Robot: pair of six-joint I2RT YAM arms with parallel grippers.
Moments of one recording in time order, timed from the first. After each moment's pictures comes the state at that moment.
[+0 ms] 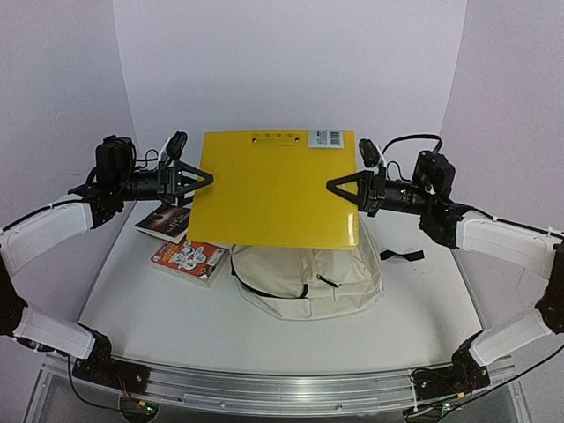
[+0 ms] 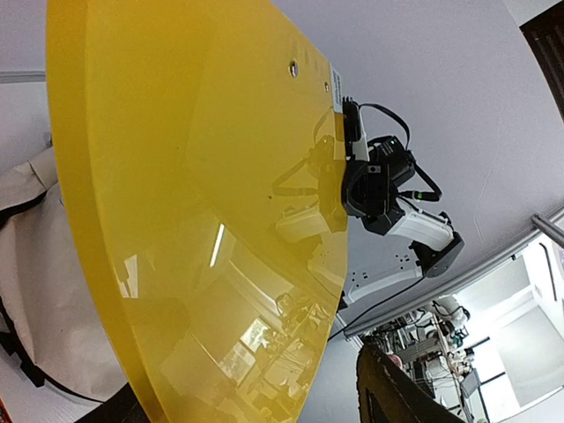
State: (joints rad) left arm -0.35 1.26 1.00 0.10 1.03 -0.73; right arm 0.53 1.37 0.96 0.44 -0.84 1.00
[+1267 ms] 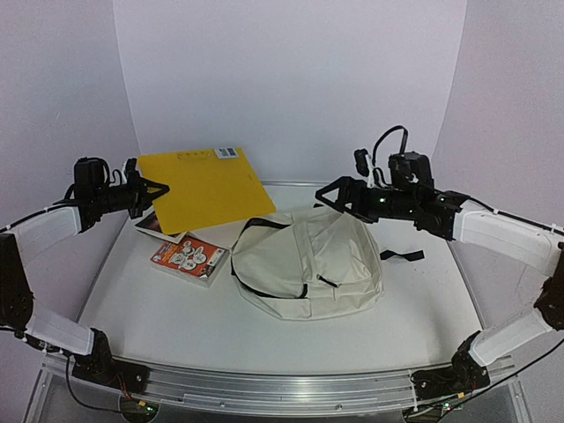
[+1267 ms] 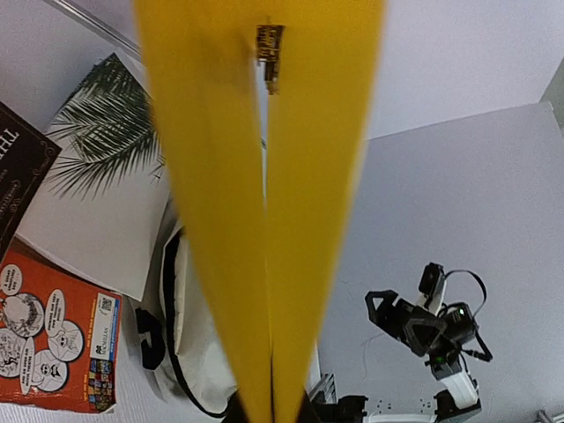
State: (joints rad) left arm -0.02 1.30 0.90 0.06 0.90 -0.89; right arm 0.57 1.39 1.06 -0.03 -0.39 0.64
